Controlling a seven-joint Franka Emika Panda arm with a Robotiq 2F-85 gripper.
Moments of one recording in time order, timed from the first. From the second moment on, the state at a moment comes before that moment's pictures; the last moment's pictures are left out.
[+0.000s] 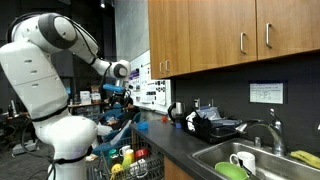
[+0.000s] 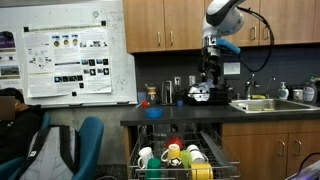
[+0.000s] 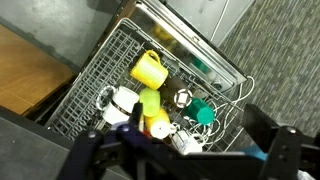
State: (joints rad) arm 0.16 -0.39 0.20 -2.31 0.31 1.85 0.00
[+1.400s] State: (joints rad) arm 0.23 0.13 0.25 -2.21 0.15 2.37 -0.05
